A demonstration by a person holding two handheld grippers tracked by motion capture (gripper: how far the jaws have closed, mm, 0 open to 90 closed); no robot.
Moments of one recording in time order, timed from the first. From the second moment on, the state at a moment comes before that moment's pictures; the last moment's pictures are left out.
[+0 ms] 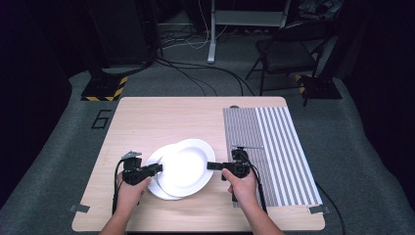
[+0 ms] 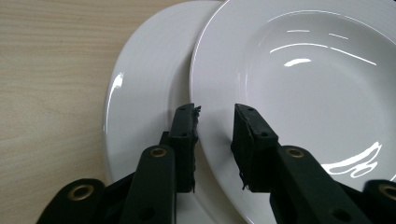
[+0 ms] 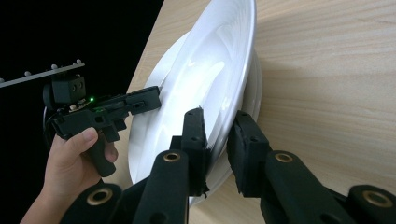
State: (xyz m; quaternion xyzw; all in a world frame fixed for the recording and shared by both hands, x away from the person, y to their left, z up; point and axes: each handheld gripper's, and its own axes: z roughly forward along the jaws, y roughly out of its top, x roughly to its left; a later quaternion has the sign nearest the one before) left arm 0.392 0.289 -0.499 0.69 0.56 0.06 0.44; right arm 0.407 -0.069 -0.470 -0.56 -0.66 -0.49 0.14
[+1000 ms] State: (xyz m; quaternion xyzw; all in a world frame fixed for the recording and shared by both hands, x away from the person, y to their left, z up) left arm 0.390 0.281 -0.495 0.69 0.58 0.02 0.44; right arm 0.392 -0.067 -0.474 -0.53 -0.68 -0.50 0.05
